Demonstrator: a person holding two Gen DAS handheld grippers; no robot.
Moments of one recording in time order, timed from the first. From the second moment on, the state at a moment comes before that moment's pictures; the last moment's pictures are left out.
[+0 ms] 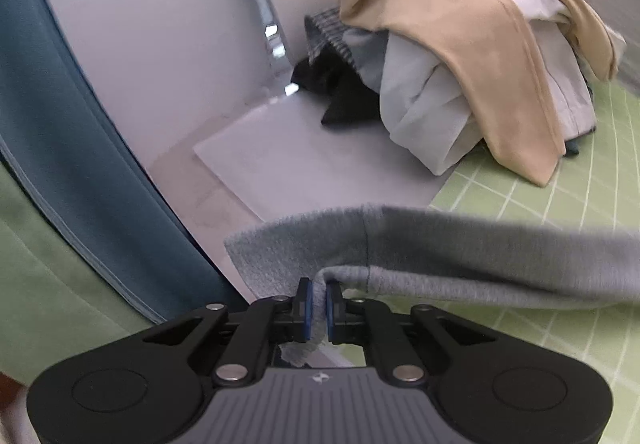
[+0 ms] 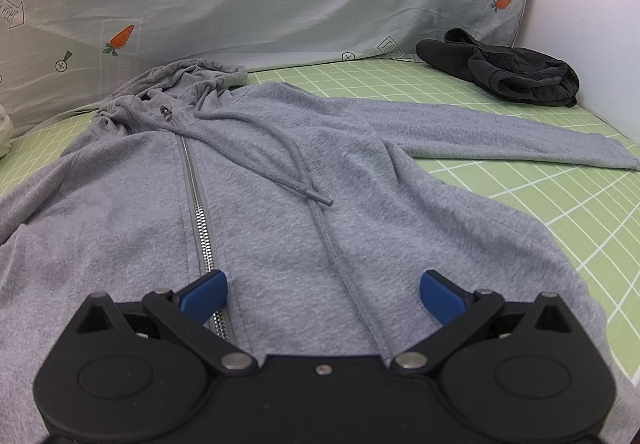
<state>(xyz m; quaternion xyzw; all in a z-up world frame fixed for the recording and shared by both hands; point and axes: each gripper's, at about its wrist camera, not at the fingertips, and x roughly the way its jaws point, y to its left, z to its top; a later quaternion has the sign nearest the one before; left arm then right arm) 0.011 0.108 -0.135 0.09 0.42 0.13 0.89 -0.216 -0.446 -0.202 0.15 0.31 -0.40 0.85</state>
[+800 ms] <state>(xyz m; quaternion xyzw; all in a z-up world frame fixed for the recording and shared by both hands) 0.027 -0.035 -0.131 0.16 0.41 -0.20 0.88 -0.216 -0.446 -0.202 0.15 0.31 -0.40 0.85</state>
